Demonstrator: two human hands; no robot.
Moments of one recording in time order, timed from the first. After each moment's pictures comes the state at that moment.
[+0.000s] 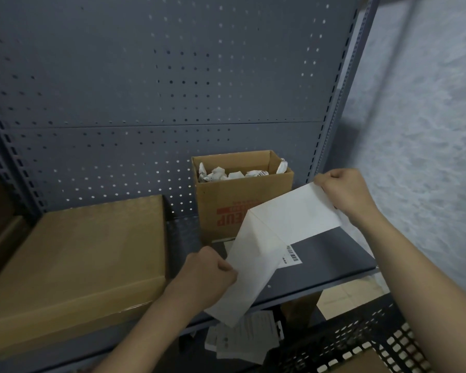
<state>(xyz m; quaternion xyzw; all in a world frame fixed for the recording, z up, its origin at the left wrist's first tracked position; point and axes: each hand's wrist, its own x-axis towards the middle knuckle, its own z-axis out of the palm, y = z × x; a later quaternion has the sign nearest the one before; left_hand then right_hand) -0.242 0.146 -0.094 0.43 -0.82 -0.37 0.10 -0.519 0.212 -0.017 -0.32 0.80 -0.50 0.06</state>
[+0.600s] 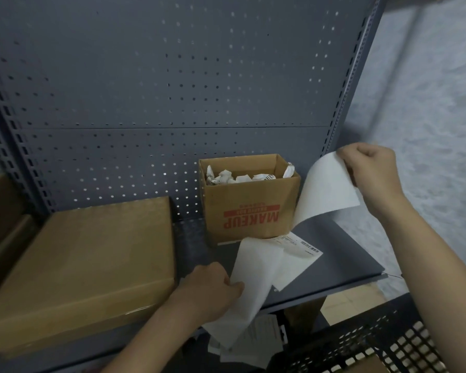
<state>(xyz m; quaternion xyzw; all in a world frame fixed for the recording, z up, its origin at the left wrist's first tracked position) -0.232 0.149 -0.098 0.44 -0.83 -0.33 -0.02 -0.507 0.221 0.024 -0.39 0.66 -0.64 0.02</state>
